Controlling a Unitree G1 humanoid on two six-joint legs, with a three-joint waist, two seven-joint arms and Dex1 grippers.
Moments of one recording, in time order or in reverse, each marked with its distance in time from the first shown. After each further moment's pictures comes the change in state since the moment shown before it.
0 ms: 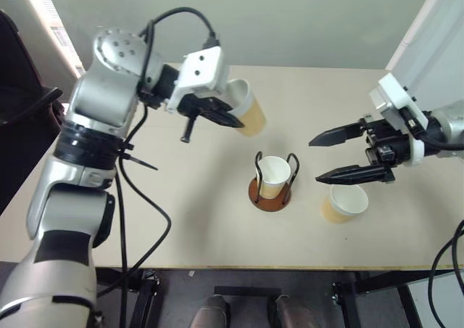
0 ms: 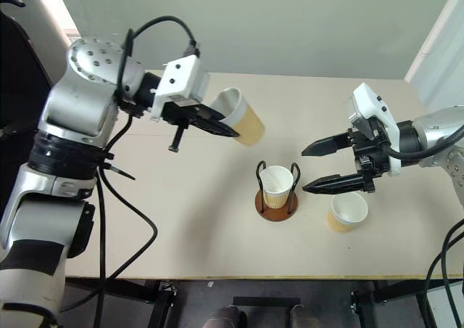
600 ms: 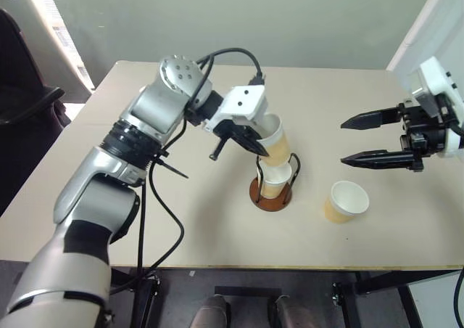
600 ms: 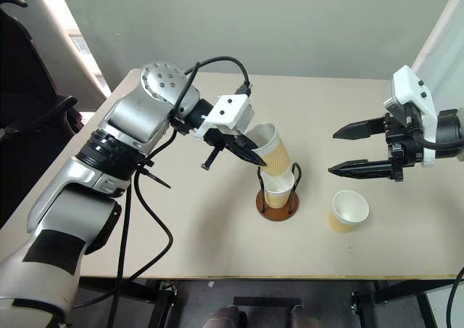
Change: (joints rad) left arm -0.051 -0.101 -0.253 0.148 -0.079 -0.138 -0.002; right arm 0.066 -0.116 -0.122 0.018 -0.014 -0.020 -0.047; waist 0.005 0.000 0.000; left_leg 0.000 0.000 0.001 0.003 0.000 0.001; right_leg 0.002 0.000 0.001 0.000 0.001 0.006
